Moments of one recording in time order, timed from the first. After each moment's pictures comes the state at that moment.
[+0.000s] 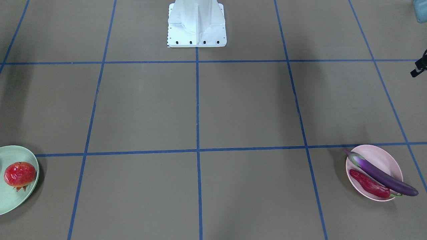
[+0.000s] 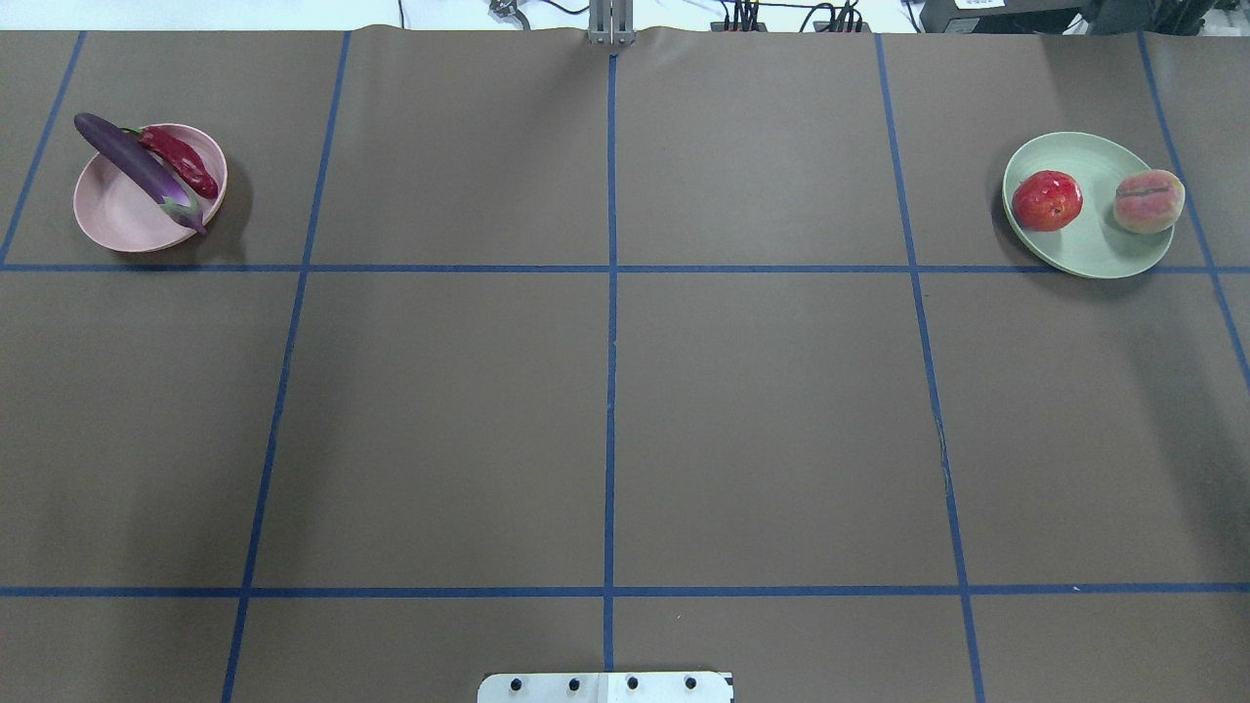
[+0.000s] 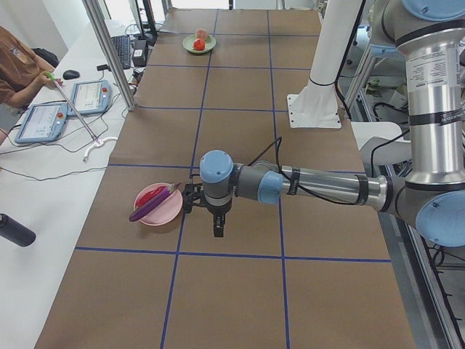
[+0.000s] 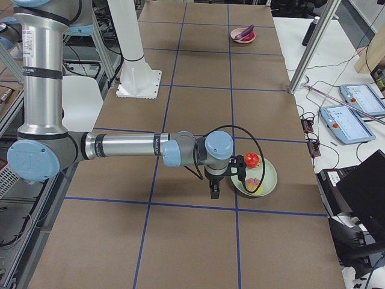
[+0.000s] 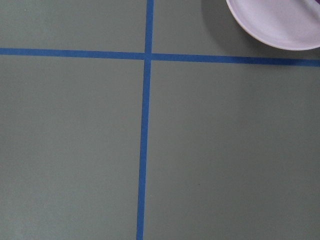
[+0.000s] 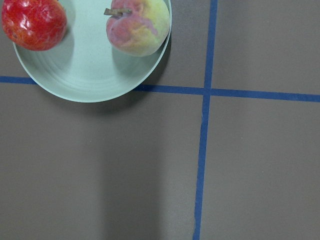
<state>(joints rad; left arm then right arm) -1.44 -1.40 -1.84 -1.66 -2.36 -0.19 1.52 -1.64 1.70 -1.53 2.41 0.04</state>
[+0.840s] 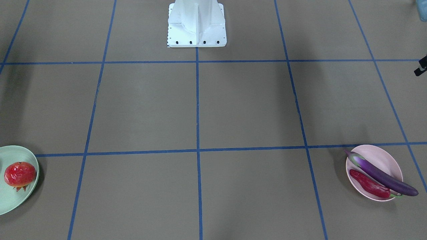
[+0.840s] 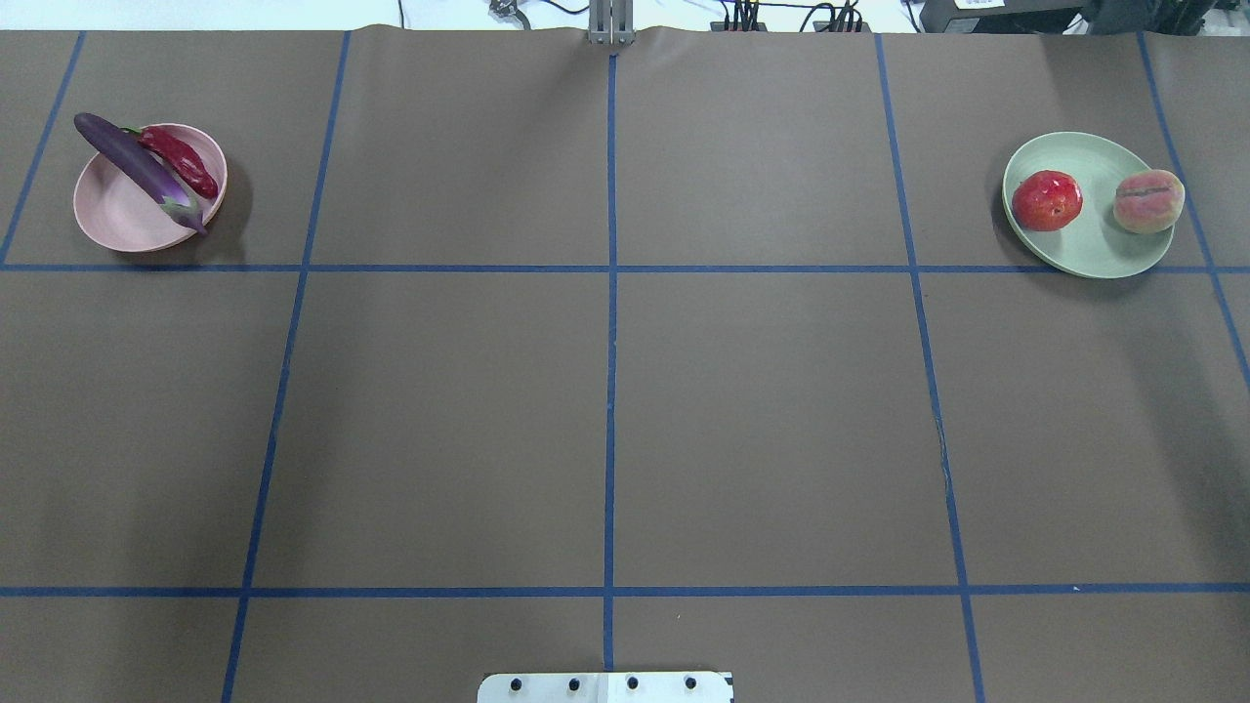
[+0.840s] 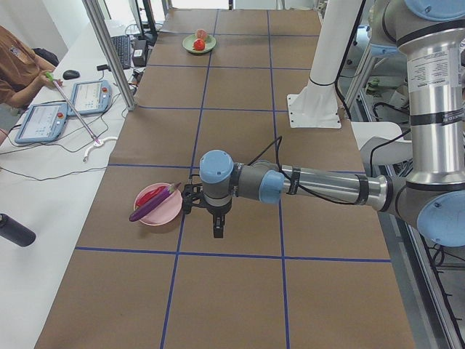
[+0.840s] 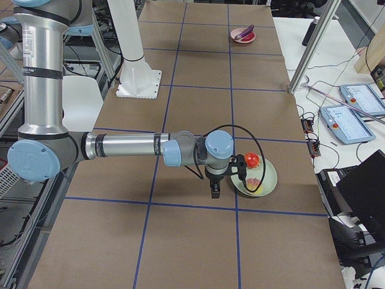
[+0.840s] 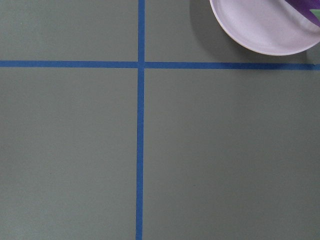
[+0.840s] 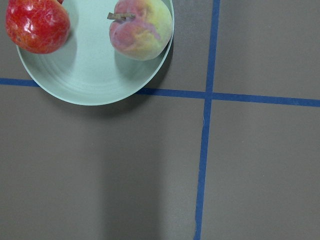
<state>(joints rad) -1.46 -1.41 -1.84 -1.64 -2.38 -0.22 1.52 -1.64 1.70 -1.53 2.41 0.04</state>
